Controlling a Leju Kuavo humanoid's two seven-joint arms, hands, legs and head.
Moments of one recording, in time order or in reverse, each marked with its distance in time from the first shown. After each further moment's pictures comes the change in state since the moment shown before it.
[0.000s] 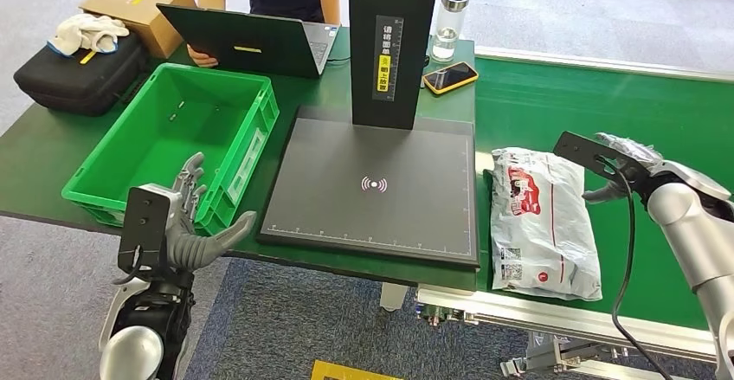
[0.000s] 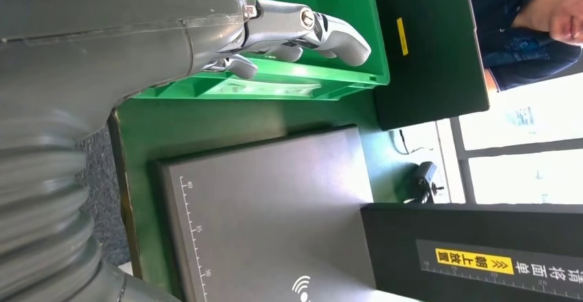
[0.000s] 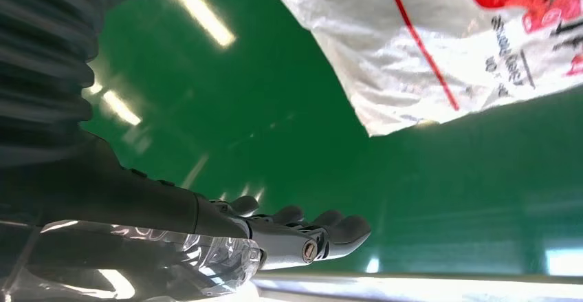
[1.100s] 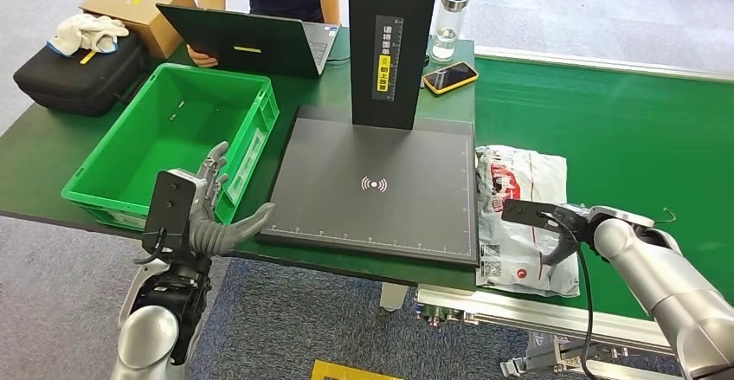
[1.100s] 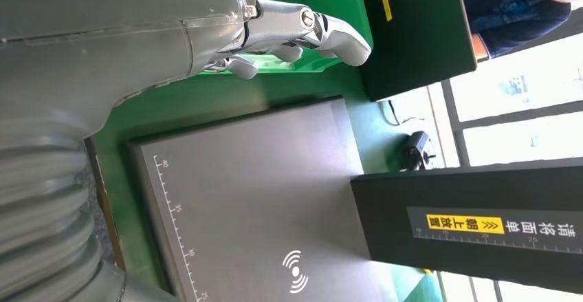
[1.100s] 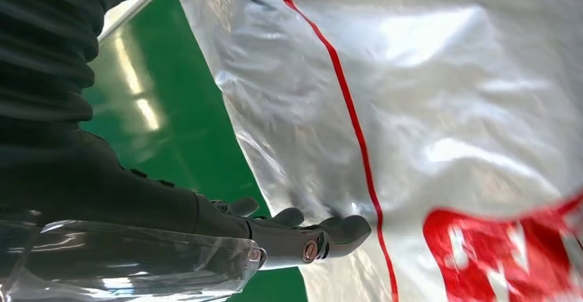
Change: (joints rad) left arm -0.084 0.010 -0.042 0.085 0.021 -0.025 0.002; right arm 0.061 0.053 0.245 0.071 -0.105 0.169 0.034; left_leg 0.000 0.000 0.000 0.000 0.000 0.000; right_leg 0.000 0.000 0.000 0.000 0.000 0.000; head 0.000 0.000
